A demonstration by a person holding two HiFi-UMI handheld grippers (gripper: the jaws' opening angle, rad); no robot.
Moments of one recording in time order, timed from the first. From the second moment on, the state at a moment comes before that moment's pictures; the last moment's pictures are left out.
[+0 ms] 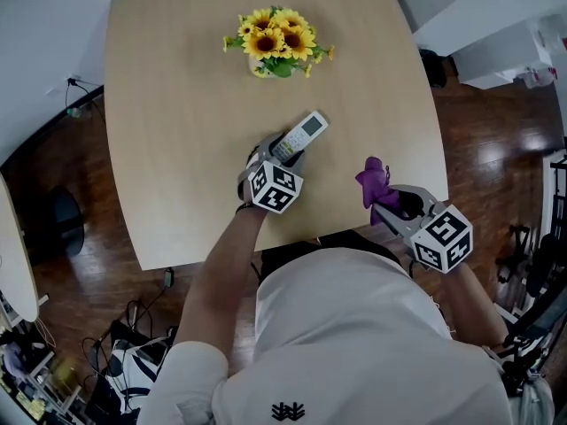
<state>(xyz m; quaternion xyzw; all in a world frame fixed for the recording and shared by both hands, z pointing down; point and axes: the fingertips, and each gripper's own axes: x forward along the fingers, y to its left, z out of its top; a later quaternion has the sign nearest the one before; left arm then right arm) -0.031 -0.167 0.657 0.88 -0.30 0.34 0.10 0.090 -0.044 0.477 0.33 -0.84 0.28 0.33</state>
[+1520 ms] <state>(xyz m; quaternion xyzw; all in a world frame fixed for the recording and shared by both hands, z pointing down) 0.004 -0.099 0.445 0.93 -0.29 0.24 0.00 -0.046 -0.112 0.372 0.22 -0.95 0.20 0.11</state>
